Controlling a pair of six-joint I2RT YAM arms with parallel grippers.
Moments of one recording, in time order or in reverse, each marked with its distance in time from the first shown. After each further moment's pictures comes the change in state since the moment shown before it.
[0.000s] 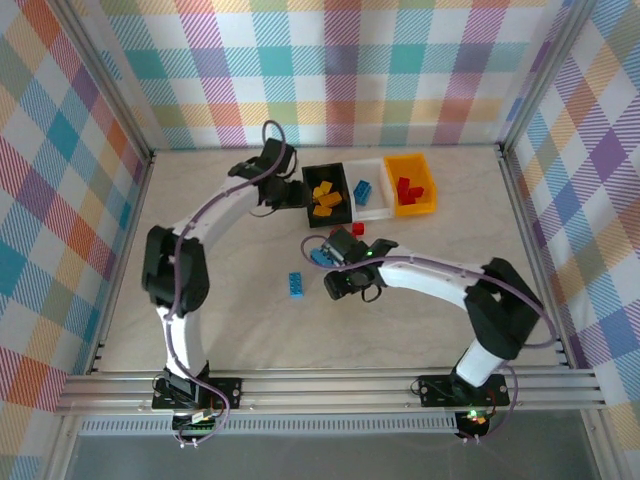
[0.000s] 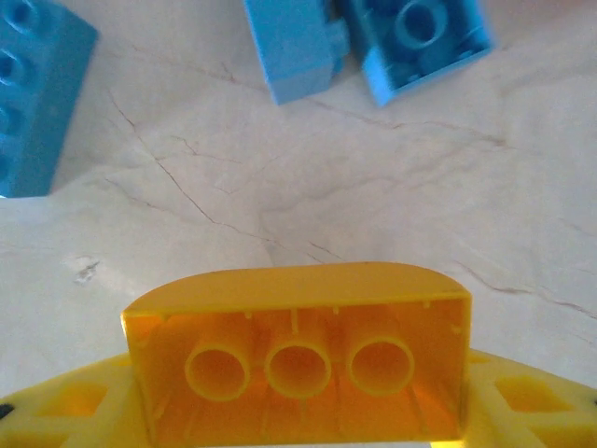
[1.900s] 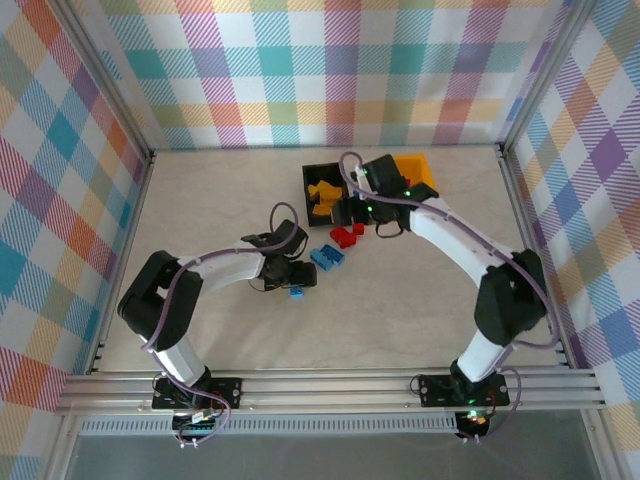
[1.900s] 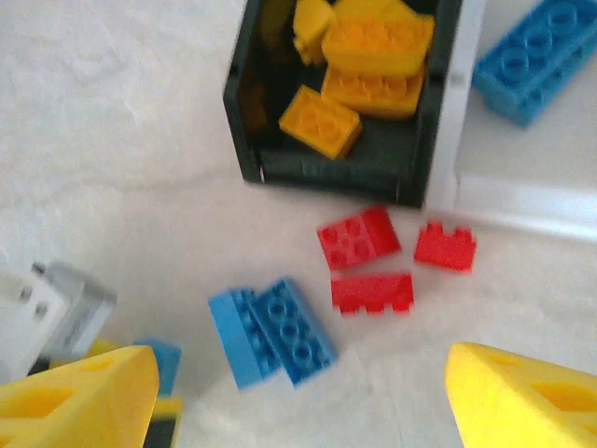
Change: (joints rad) left arm -0.201 -0.297 -0.784 0.210 -0.042 -0.233; right arm -0.311 0.040 0.286 0.030 -0.242 -0.029
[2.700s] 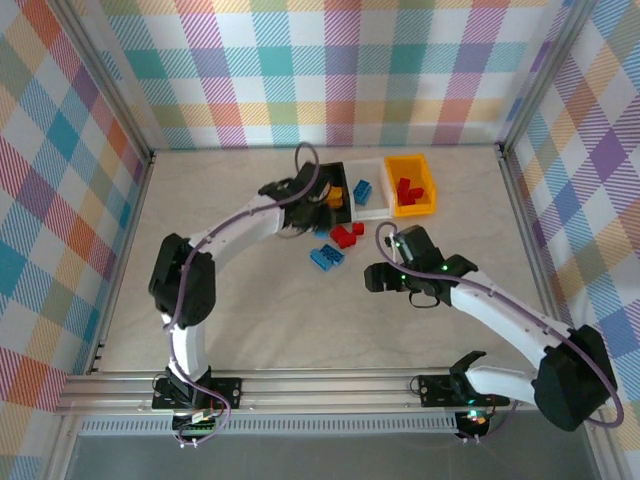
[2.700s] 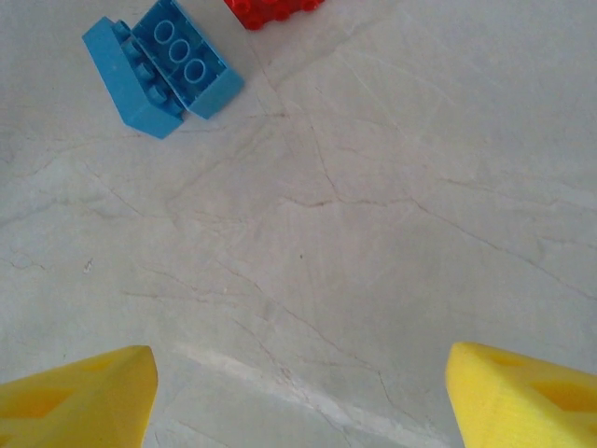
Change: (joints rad) left arm -0.001 0.236 0.711 -0.185 -0.036 0.114; right arm 0.046 -0.509 -0.626 0.042 0.066 0.107
